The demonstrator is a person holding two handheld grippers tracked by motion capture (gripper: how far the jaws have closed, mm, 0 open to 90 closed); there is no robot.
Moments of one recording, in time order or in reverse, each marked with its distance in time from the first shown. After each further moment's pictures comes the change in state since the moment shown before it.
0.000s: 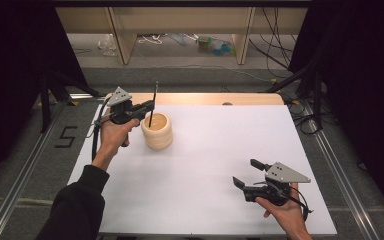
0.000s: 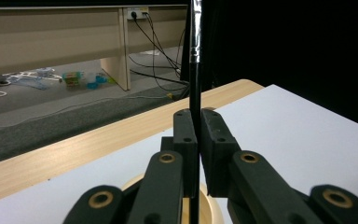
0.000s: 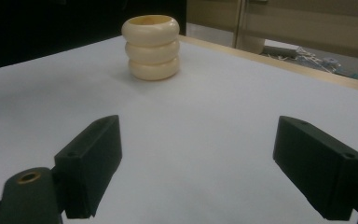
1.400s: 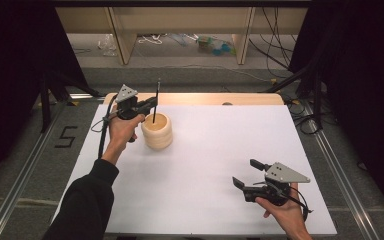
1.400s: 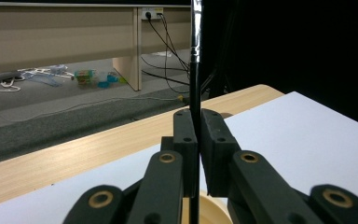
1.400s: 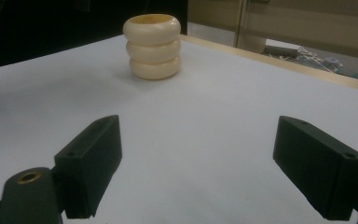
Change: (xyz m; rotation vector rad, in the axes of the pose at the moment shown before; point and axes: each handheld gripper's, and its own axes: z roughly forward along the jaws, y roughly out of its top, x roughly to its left) left arm 0.010 -0.007 0.029 -0.016 0.048 -0.037; right arm -0.001 -0.001 0.003 -0.029 0.001 -0.021
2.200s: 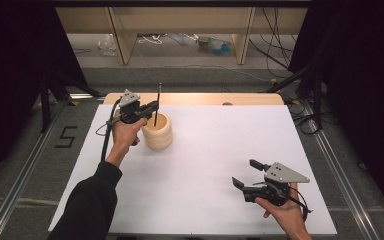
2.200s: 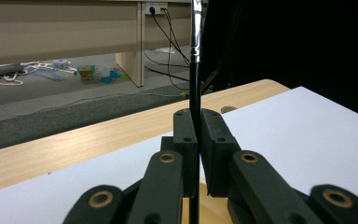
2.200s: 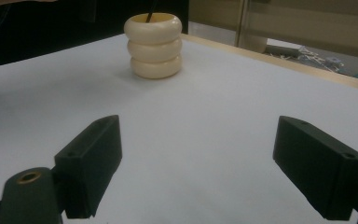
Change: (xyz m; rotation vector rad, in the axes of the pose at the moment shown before) left arm 0.001 -0.017 0.008 0.016 0.020 -0.001; right arm 0.001 0.000 -0.001 0.026 0.008 0.010
